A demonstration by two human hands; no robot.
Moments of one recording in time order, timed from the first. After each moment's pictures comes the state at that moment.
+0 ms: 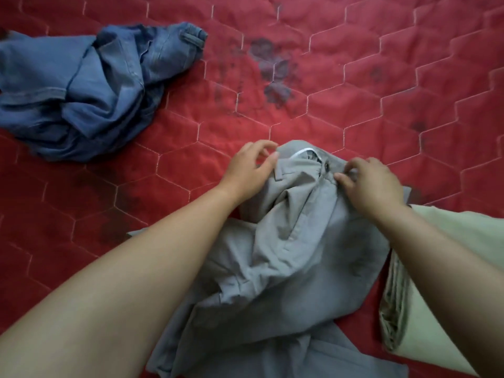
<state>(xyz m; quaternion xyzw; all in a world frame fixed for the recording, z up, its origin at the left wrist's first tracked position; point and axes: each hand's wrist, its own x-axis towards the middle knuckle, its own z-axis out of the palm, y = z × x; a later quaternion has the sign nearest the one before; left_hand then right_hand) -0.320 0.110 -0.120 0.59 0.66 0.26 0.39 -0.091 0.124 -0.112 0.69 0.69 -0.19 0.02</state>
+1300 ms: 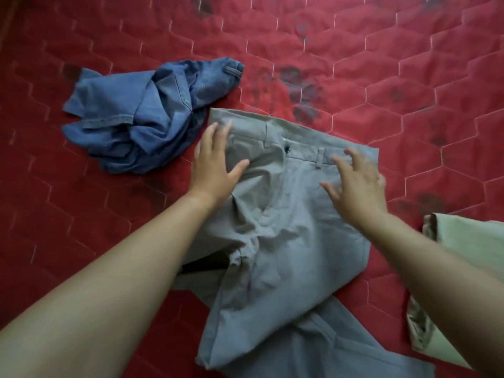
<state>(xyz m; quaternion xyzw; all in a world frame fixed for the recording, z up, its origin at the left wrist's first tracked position) -0.424 0.087 -0.062 0.61 0.74 0.19 0.20 -0.160 0.108 -0.088 0.65 0.75 -0.16 -0.02</state>
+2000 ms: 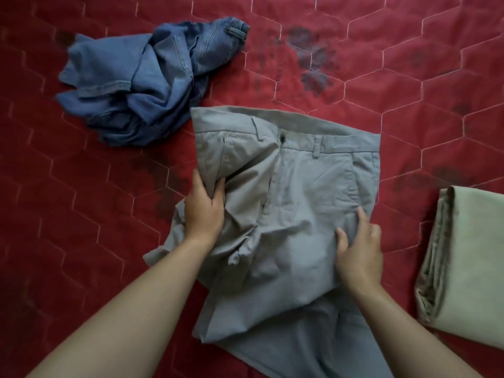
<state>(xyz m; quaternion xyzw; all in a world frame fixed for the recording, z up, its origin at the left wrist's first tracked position) -0.414 -0.024 -0.101 0.40 0.83 0.30 0.23 -0.156 -0.043 -0.130 0.79 0.54 -0.28 -0.10</state>
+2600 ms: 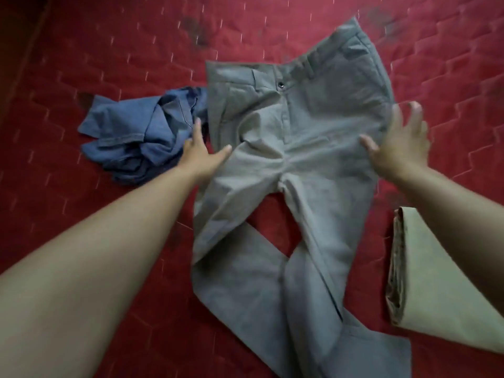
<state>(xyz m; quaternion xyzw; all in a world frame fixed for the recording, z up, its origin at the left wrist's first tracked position) -0.443 0.109 -0.006 0.48 0.81 0.12 0.31 -0.110 0.151 0.010 0.74 0.65 -0.12 -0.11</state>
